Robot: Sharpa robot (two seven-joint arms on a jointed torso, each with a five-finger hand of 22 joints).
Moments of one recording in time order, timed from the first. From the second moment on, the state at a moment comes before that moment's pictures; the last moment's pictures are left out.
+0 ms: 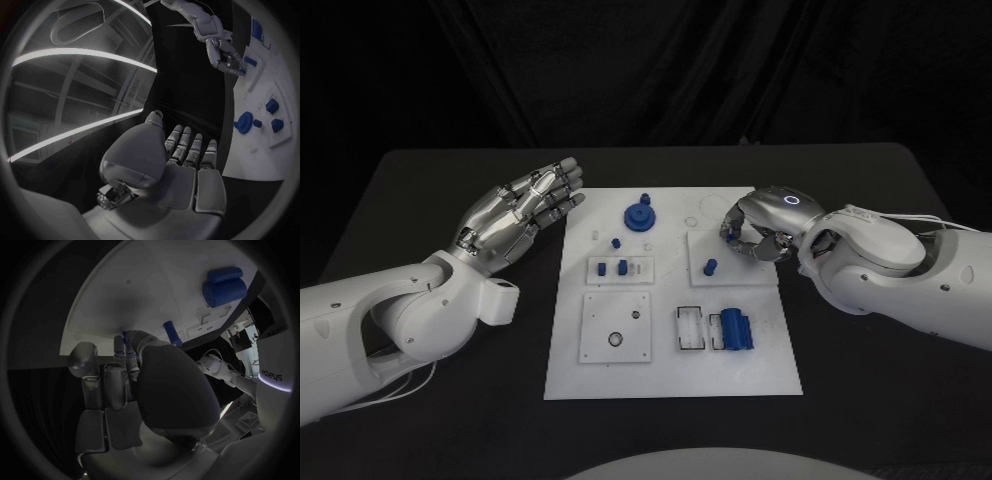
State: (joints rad) left arm 1.28 -1.05 -0.21 1.73 0.00 -0.01 0.68; left_hand 1.41 0.22 -0.23 0.23 0.52 0.43 0.09 0.05 0.05 0.24 0.13 0.35 0.05 0.11 0.18 0.25 0.04 0.16 0.04 0.26 0.03 0.02; right arm 1.36 -1.00 -0.25 1.74 -1.70 -0.40 -0.26; right_hand 1.55 -0.18 0.41 0.20 0.39 1.10 0.11 0.19 0.30 1.07 0.05 0.46 0.21 1.47 -0.02 1.44 1.31 0.12 1.37 0.08 0.99 1.31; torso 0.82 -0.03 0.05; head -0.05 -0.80
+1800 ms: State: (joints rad) left arm 1.28 -1.02 -0.21 1.70 0.00 0.00 0.68; left_hand 1.41 0.22 -0.21 0.22 0.53 0.42 0.11 0.05 0.05 0.22 0.15 0.34 0.05 0.10 0.19 0.26 0.04 0.16 0.04 0.27 0.02 0.02; right arm 1.36 -0.78 -0.25 1.86 -1.72 -0.34 -0.17; right_hand 1.54 -0.18 0.40 0.19 0.32 1.09 0.11 0.18 0.34 1.11 0.04 0.41 0.20 1.47 -0.02 1.44 1.31 0.12 1.37 0.08 1.00 1.31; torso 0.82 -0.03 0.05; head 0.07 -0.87
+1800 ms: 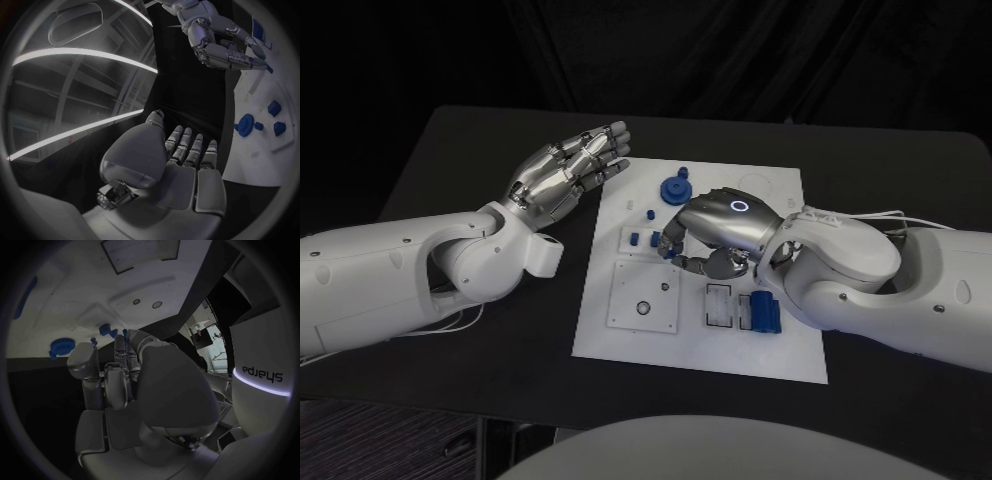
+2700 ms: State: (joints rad) left arm 1.27 -1.01 -0.21 1.69 0.00 0.01 0.68; left_hand 1.41 0.22 -0.21 0.22 0.53 0.41 0.10 0.05 0.05 0.21 0.16 0.34 0.05 0.09 0.20 0.26 0.04 0.16 0.03 0.28 0.02 0.02; right arm 1.32 -0.76 -0.25 1.85 -1.77 -0.25 -0.18; right_hand 1.53 -0.19 0.40 0.19 0.32 1.08 0.11 0.17 0.34 1.11 0.04 0.39 0.20 1.47 -0.02 1.44 1.31 0.12 1.37 0.08 0.98 1.31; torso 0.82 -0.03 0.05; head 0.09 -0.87
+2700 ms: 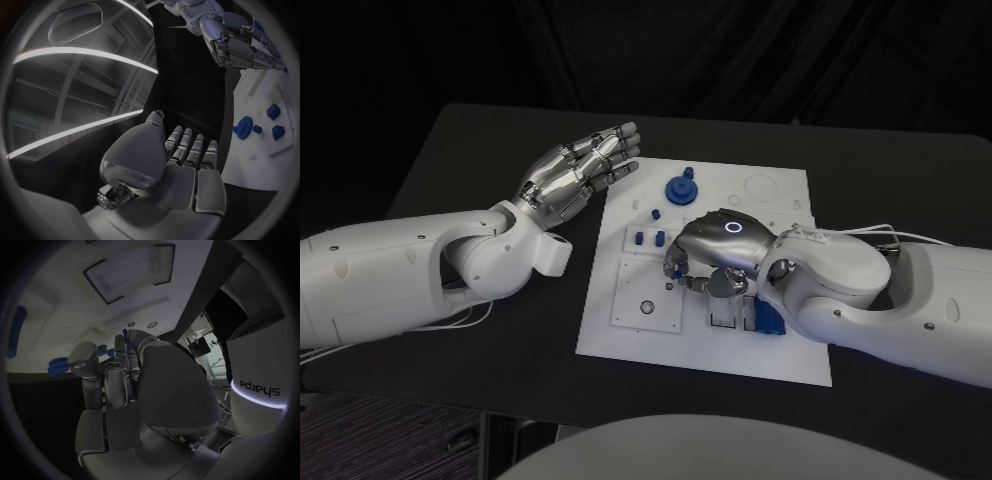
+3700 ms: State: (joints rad) left arm 1.27 -1.00 -0.21 1.68 0.00 0.02 0.68; left_hand 1.41 0.22 -0.20 0.21 0.53 0.40 0.09 0.05 0.05 0.20 0.17 0.34 0.05 0.09 0.21 0.27 0.04 0.15 0.03 0.28 0.02 0.02; right arm 1.30 -0.75 -0.25 1.85 -1.77 -0.24 -0.18; right_hand 1.53 -0.19 0.40 0.18 0.32 1.08 0.11 0.17 0.34 1.11 0.04 0.39 0.20 1.47 -0.02 1.44 1.31 0.12 1.37 0.08 0.98 1.31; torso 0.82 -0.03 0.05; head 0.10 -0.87
